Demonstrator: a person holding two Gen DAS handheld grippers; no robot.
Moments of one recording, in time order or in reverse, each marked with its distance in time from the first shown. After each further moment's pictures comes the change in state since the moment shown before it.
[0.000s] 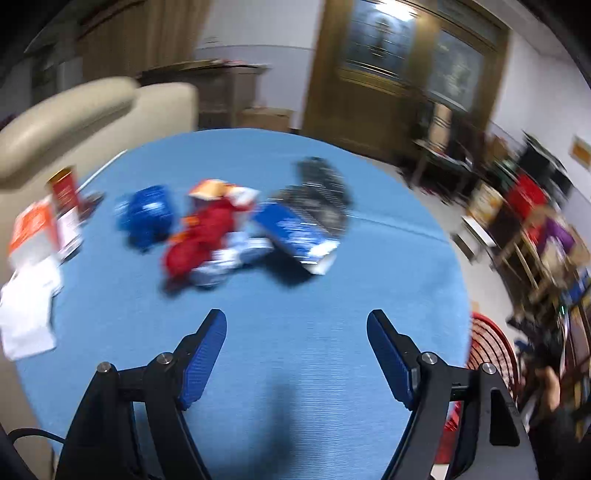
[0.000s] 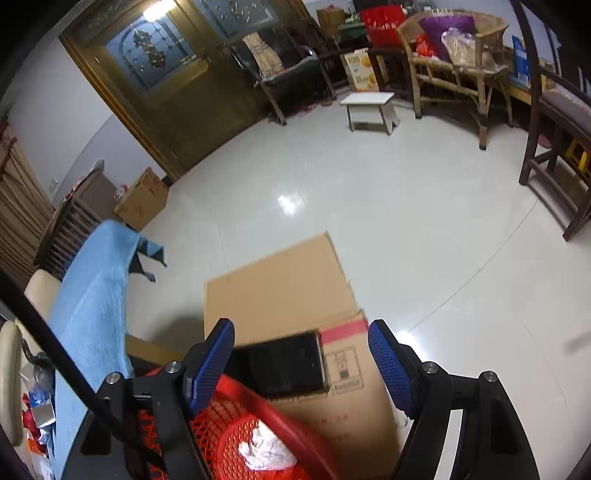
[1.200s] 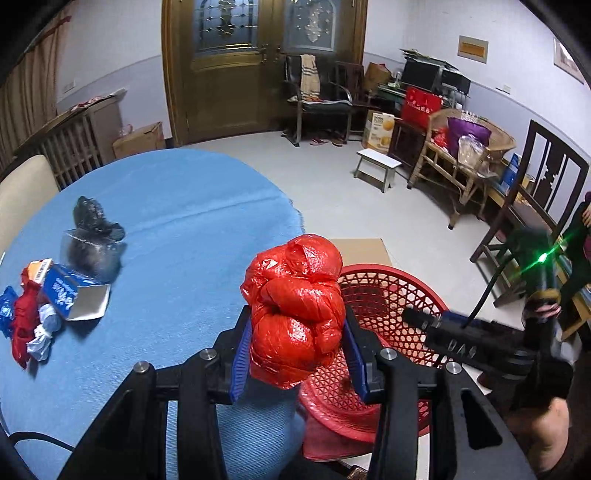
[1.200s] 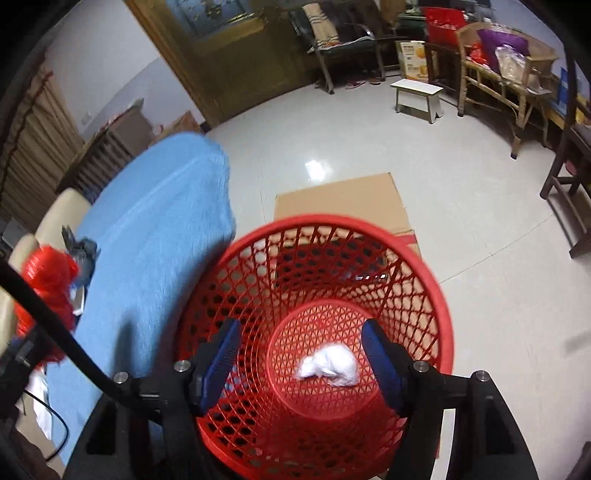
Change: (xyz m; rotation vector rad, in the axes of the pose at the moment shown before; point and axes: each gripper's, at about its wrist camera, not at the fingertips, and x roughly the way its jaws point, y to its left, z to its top) left arm 0.034 -0.228 -0.030 0.473 0.092 -0.291; right arm -0.088 0.069 -0.083 -0.161 0.085 0.049
